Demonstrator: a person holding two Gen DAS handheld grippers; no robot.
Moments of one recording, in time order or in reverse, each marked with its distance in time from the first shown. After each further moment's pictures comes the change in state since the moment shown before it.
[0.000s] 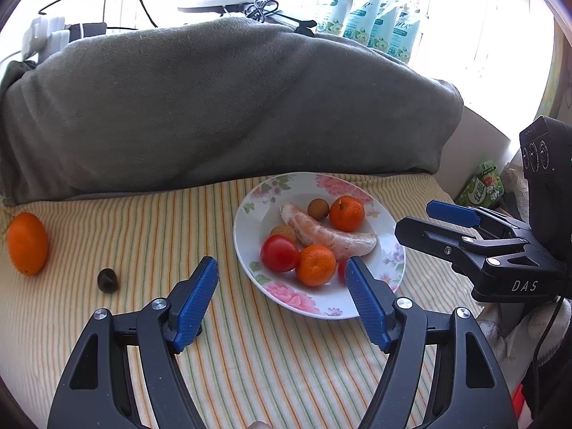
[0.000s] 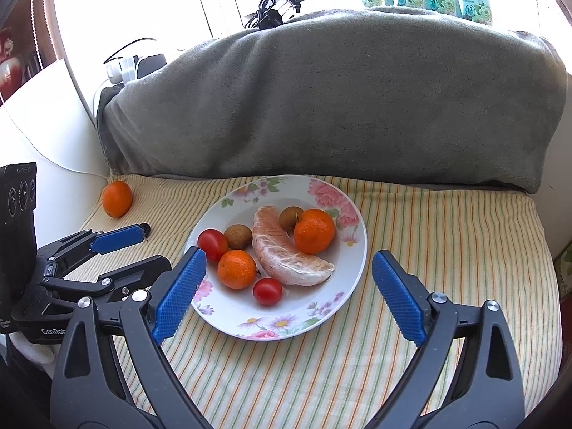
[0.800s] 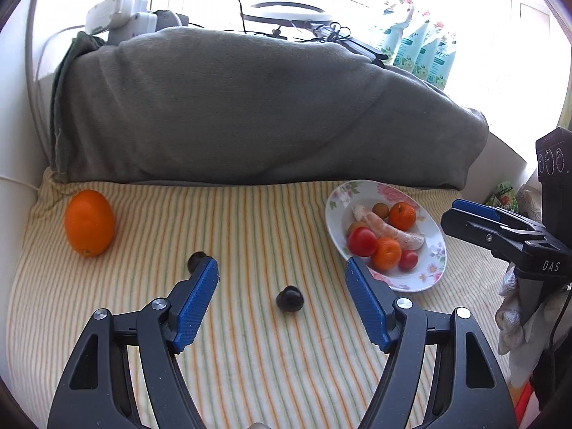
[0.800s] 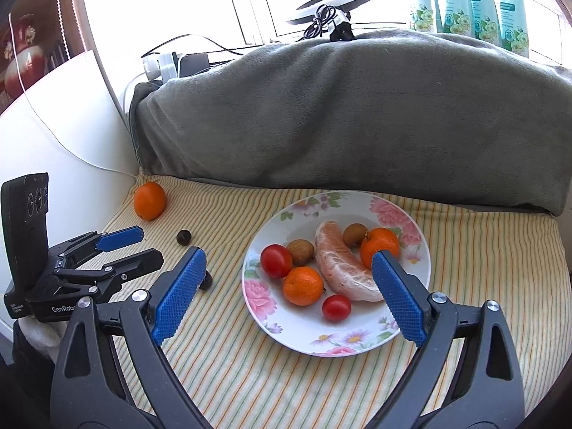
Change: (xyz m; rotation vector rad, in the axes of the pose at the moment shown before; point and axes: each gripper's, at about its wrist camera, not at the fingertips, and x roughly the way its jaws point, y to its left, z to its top) left arm -0.043 0.078 -0.017 -0.085 -0.038 0.077; right arm 0.001 0.056 0.009 -0.053 -0.016 0.076
